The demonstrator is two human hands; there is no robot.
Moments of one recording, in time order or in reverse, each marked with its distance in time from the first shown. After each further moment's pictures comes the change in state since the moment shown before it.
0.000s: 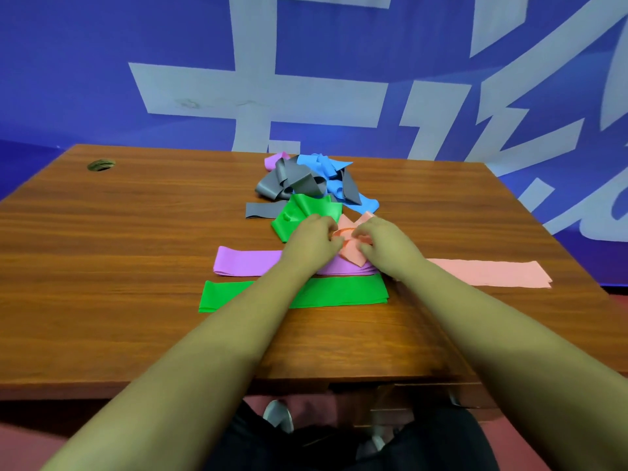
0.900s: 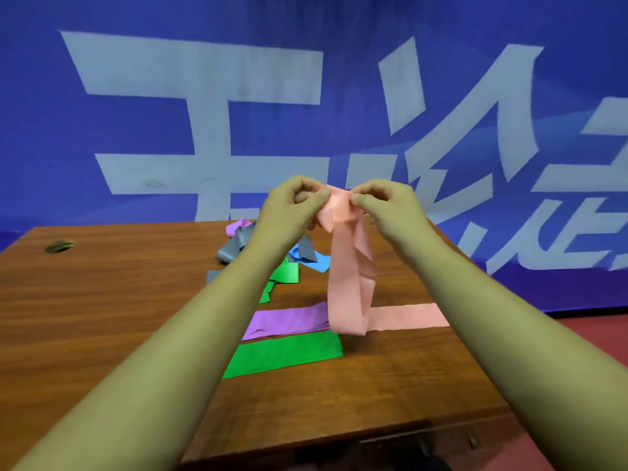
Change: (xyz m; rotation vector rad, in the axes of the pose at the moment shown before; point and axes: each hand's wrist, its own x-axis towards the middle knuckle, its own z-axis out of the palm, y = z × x) left_hand 0.024 0.130 -0.109 -0.792 0.169 0.175; right_hand -0.028 -0.041 -0.185 0.788 0.493 0.115
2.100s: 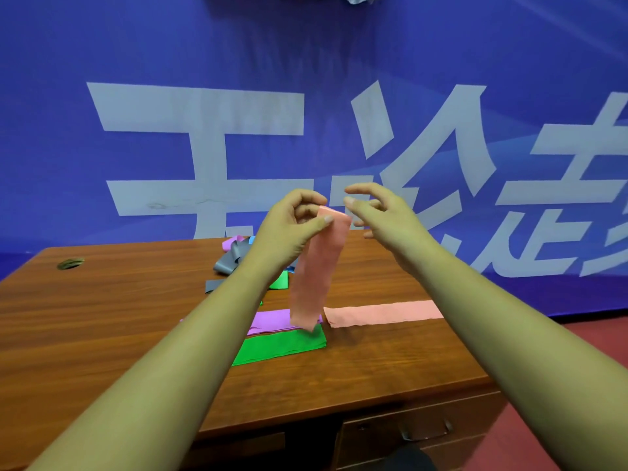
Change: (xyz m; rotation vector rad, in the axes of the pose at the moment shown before) left_hand -0.059 0.052 0.010 -0.096 -0.143 0.067; right_hand -0.063 -0.049 -0.047 -0.034 -0.054 0.071
